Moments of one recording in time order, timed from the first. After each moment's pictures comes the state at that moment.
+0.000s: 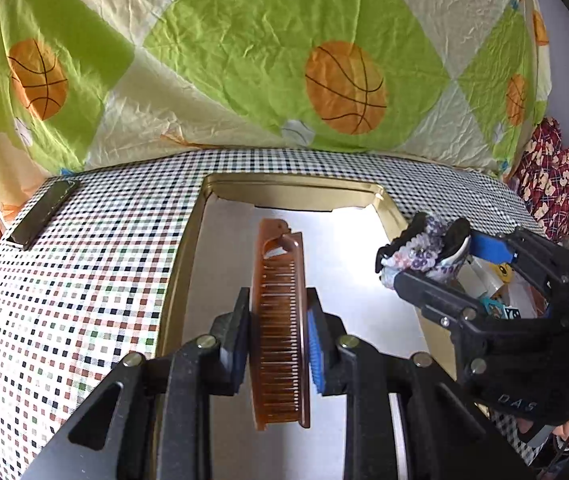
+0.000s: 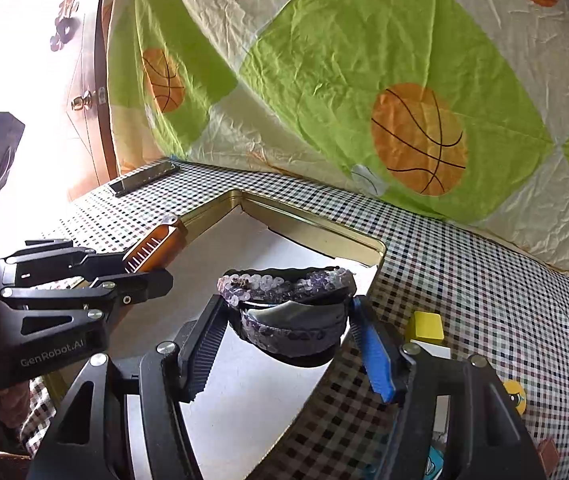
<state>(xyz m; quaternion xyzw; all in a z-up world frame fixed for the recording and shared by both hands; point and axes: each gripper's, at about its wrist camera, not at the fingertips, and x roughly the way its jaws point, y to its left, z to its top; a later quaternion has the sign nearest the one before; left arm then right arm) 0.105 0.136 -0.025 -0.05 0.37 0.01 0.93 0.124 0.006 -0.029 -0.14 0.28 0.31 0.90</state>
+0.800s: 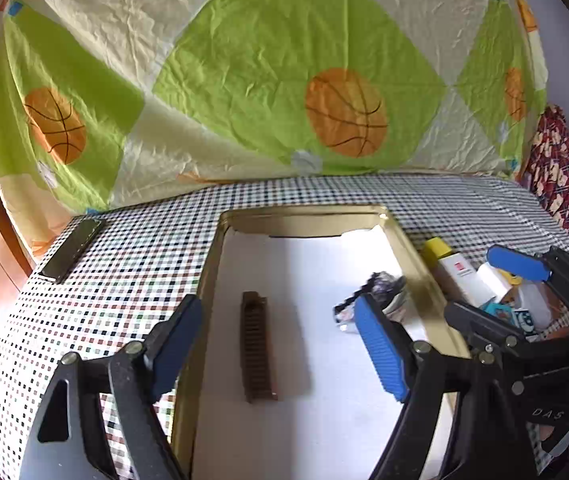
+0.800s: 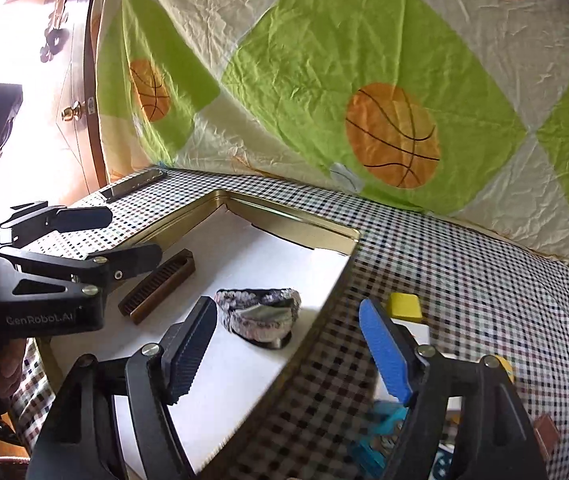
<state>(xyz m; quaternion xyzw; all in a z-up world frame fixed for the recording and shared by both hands) 0.080 0.116 -0.005 0.00 0.30 0.04 0.95 0.094 -0.054 -0.022 -0.09 0.26 0.29 0.92</state>
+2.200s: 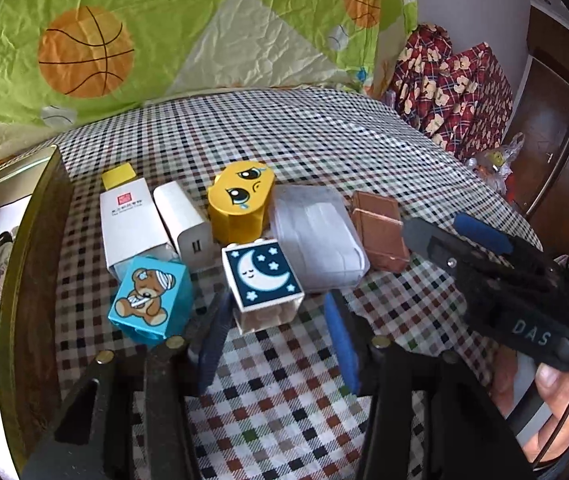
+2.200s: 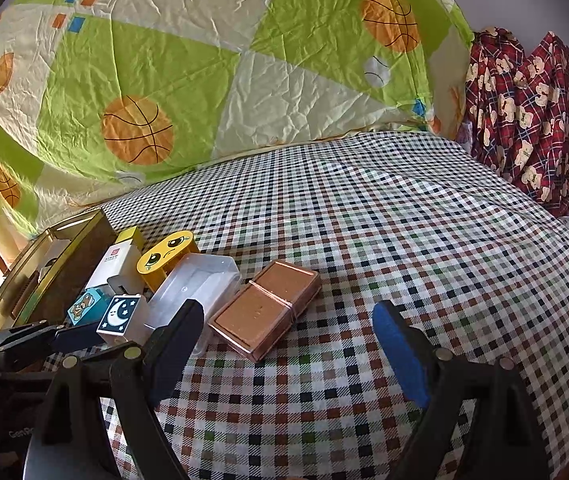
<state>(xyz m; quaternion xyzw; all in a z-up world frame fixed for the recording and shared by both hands) 0.108 -0.110 -0.066 0.01 0.41 -0.18 0.90 0.086 -0.283 -0.065 0.07 0.30 0.07 0.95</state>
